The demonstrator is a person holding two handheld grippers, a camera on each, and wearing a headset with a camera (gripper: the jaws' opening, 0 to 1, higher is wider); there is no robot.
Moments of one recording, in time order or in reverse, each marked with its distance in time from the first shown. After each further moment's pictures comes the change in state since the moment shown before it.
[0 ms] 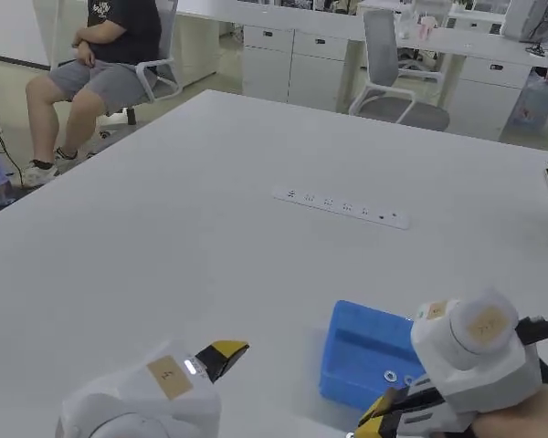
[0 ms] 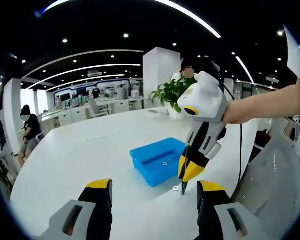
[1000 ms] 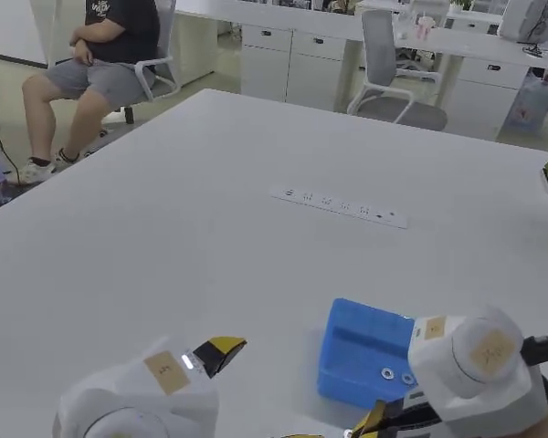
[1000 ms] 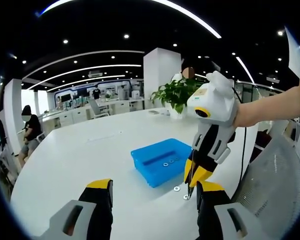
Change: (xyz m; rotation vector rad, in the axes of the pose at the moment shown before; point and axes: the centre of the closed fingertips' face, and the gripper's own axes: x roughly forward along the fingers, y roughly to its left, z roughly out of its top) left arm -0.001 0.000 0.002 0.001 -0.005 0.006; right arm 0.000 0.015 -0.002 -0.061 -0.023 -0.005
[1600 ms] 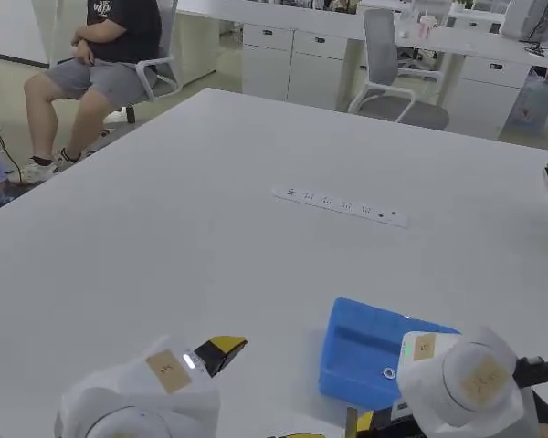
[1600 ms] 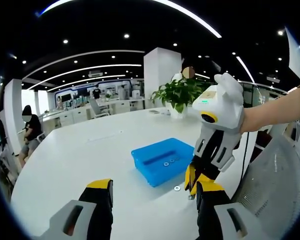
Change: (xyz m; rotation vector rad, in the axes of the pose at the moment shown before) left arm 0.000 0.002 -0.002 0.000 0.003 0.004; right arm 0.012 0.016 0.001 -0.063 -0.035 -0.015
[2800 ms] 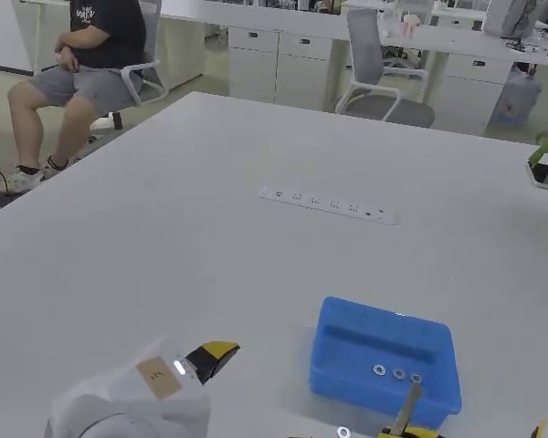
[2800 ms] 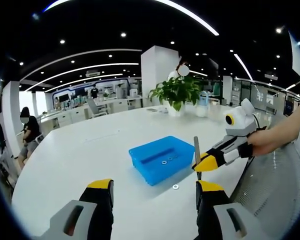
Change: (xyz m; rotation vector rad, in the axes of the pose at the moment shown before) left arm 0.001 -0.004 -0.002 0.021 0.015 -0.017; right arm -0.043 -0.035 -0.022 0.501 -0.597 -0.234
